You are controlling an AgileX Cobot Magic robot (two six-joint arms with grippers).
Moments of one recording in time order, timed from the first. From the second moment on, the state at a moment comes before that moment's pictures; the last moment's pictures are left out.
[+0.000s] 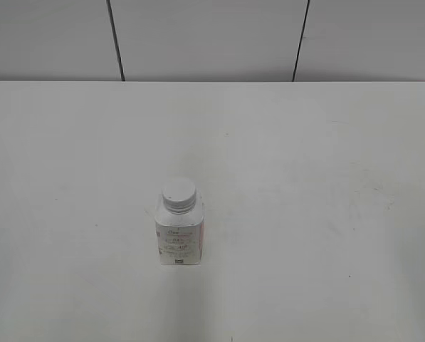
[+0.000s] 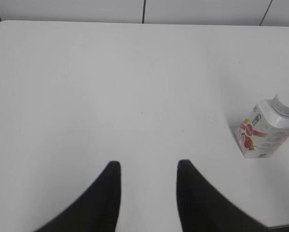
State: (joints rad) left arm -0.05 -0.01 -0.52 -0.01 1.05 -0.05; right arm 0.08 -0.01 -0.52 0.10 1.10 -0.19
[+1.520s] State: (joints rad) left arm -0.05 0.11 -0.27 0.15 0.17 -0.05; right arm 0.08 -0.01 -0.52 0.10 1.10 -0.19
